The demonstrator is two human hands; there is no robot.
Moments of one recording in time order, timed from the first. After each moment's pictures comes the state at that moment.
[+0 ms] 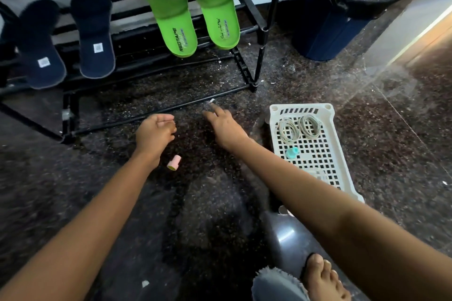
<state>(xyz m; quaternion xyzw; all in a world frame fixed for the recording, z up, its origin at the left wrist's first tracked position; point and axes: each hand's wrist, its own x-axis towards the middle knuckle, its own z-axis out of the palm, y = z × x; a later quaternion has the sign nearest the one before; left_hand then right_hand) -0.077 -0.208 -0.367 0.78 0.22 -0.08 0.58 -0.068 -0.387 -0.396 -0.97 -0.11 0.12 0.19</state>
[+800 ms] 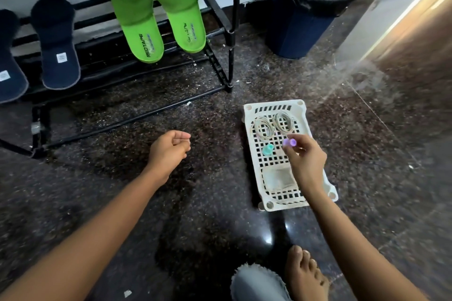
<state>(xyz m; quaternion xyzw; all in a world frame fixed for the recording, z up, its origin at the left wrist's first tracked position) -0.109 -0.274 -0.370 0.82 0.14 -0.18 0.53 -0.206 -0.554 -0.391 -0.83 0.26 -0.20 0.44</state>
